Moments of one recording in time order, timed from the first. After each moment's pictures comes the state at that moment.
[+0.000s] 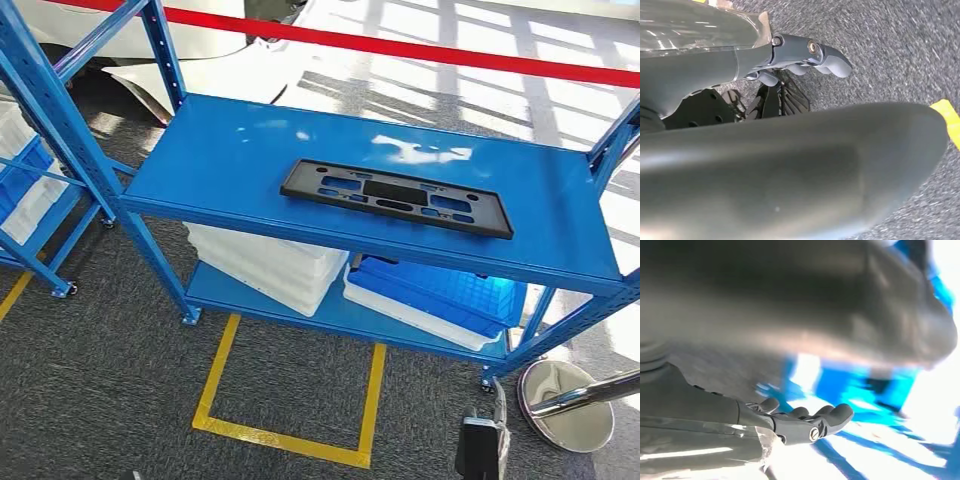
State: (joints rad) left arm -0.10 -0.21 1.09 -0.23 -0.15 0.05 -0.46; right arm 0.10 0.28 -0.23 -1.10 0.51 -0.45 -0.62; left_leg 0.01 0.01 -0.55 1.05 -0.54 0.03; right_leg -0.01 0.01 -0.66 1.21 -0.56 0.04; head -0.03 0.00
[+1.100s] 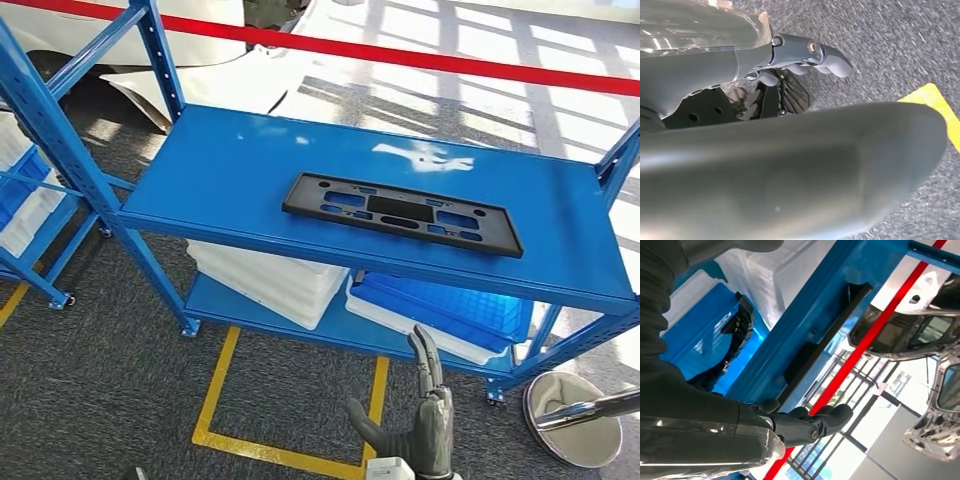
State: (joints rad) left arm -0.11 -0.21 1.08 -0.23 -0.15 0.03 -0.45; right arm 0.15 0.05 0.46 -1.53 0.66 -0.70 -0.49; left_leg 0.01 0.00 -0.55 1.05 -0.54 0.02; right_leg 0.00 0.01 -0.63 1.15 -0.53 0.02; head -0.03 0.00
